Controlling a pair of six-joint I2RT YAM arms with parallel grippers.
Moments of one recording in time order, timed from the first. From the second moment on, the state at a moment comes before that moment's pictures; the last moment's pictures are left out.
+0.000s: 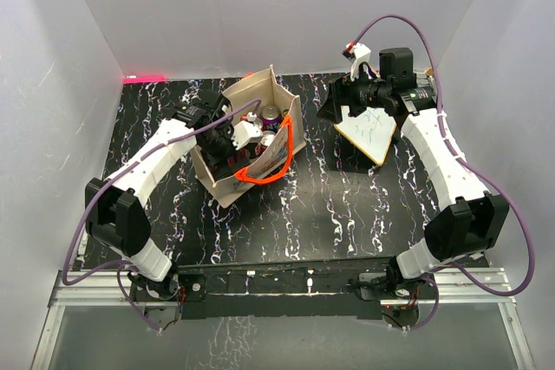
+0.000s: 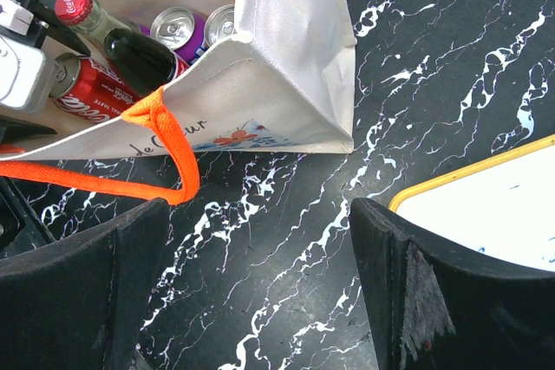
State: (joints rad) left arm -0.43 1.61 1.44 -1.13 0.22 0.68; right arm 0.19 1.52 1.57 -0.65 -0.63 -0.11
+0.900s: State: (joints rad) left arm -0.31 1.52 1.75 -1.20 0.35 0.61; right arm 0.19 1.52 1.57 -0.65 -0.64 -0.10
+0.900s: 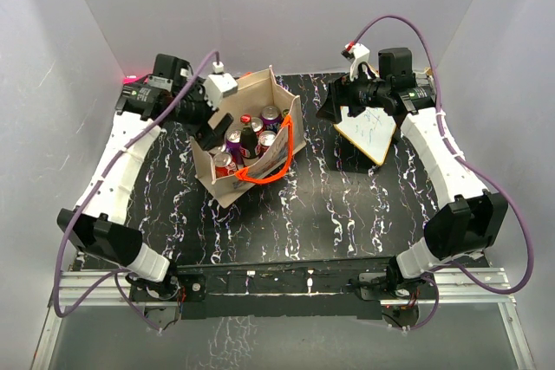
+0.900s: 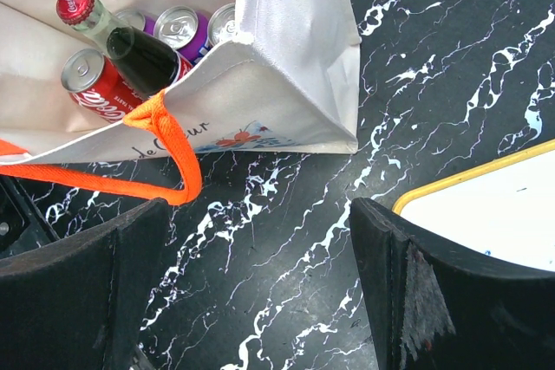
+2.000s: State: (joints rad) left arm 0.16 1.52 1.94 -0.87 0.32 0.18; right arm 0.14 1.54 1.77 -0.58 -0.11 -0.05
